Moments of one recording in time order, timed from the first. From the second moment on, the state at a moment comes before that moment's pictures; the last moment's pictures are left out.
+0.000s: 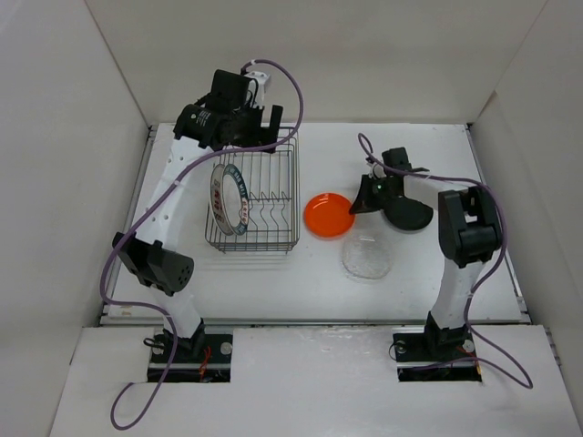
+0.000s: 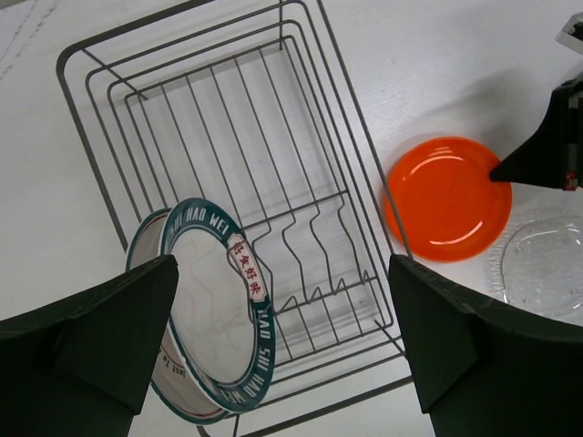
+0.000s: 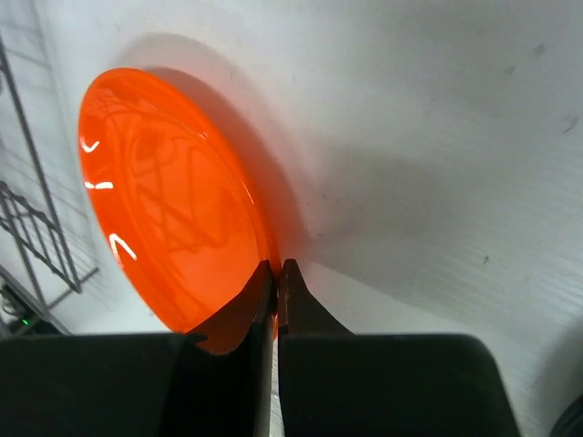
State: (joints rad) left arm -0.42 1.76 2.11 -1.06 -0.03 -0.07; right arm 0.18 1.98 1.29 -0.39 -0.52 0.27
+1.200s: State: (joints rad) left arm -0.42 1.87 2.13 -0.78 0.68 -0.02; right arm 0.23 1.40 1.27 -0.04 -0.54 0.48
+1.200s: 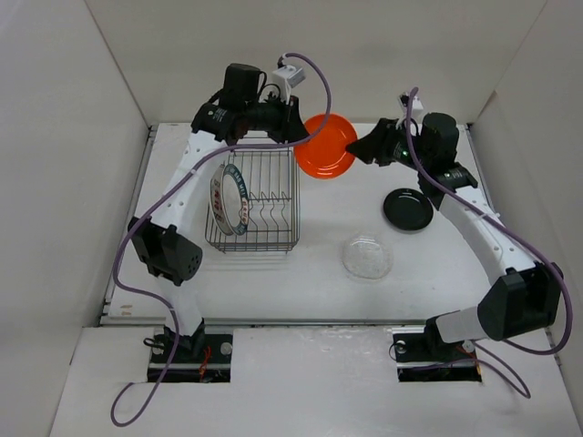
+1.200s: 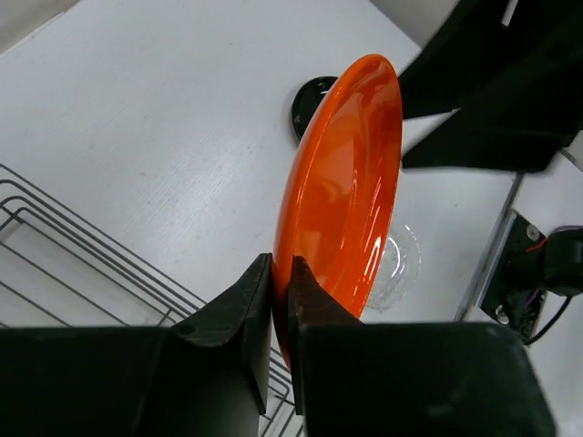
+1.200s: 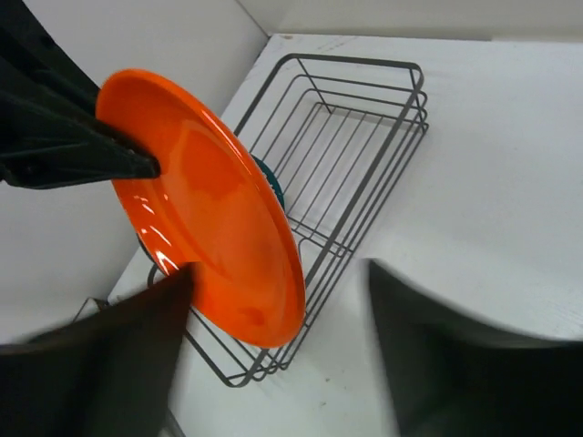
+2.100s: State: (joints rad) left arm -0.44 1.65 1.79 -1.11 -0.38 -0.24; right arm 0.30 1.39 1.27 -0.30 -0.18 0.44
